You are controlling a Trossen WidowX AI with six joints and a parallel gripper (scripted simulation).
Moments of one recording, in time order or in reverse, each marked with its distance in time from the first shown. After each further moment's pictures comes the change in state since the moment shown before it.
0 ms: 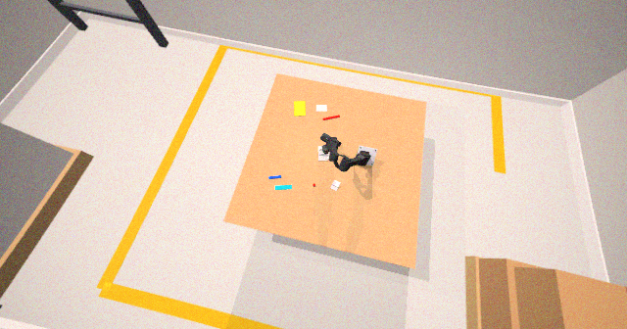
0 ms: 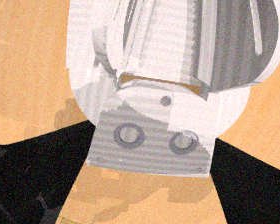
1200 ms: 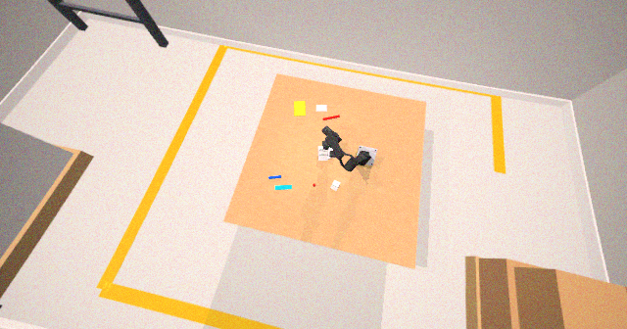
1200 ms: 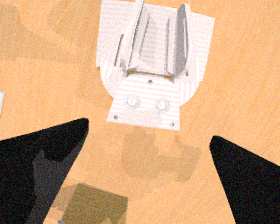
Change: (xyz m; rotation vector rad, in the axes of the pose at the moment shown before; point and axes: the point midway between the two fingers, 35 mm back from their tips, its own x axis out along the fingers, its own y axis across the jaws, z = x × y) arm -0.070 -0.003 0.002 0.006 -0.008 -0.007
